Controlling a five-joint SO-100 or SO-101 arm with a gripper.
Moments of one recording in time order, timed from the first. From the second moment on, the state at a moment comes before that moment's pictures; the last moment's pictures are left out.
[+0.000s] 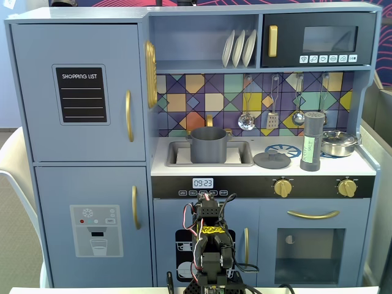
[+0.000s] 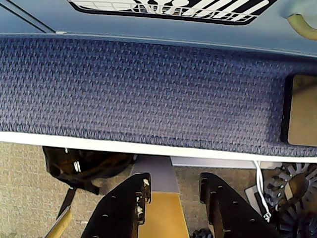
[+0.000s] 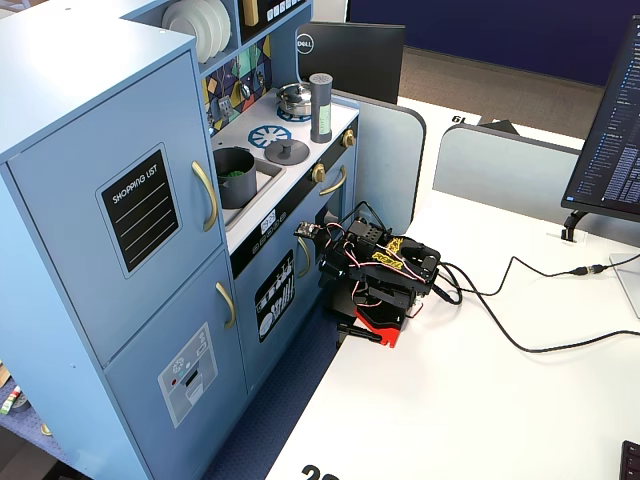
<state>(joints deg) 5.1 184.2 178.9 75.8 -88.7</state>
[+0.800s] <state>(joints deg) 24.8 174.8 165.0 65.1 -89.6</state>
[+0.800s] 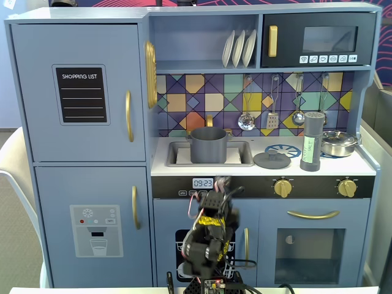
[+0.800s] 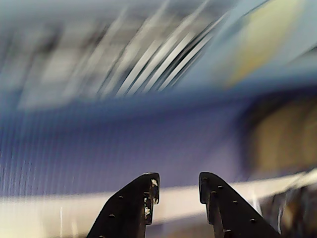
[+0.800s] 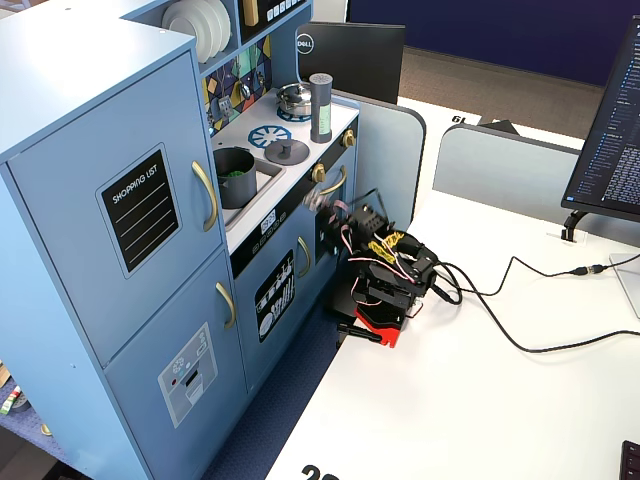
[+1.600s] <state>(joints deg) 55.5 130.3 116.5 18.5 -84.5</state>
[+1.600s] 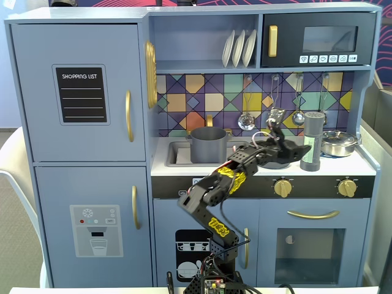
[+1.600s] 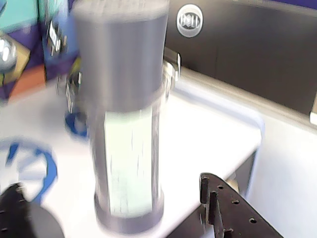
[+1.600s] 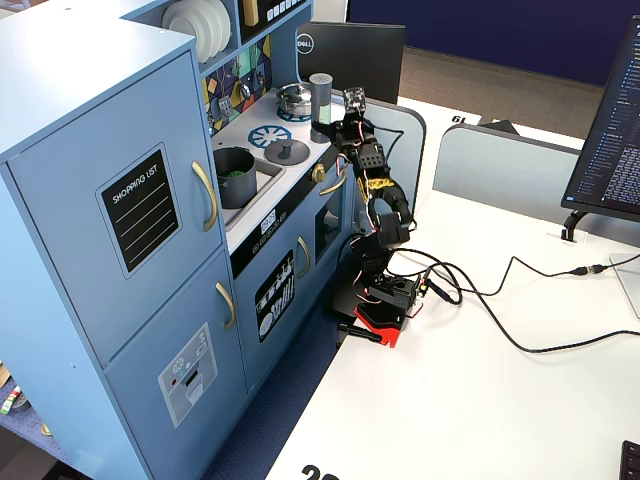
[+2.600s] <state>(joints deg) 52.3 91.0 90.9 -4.1 -86.5</state>
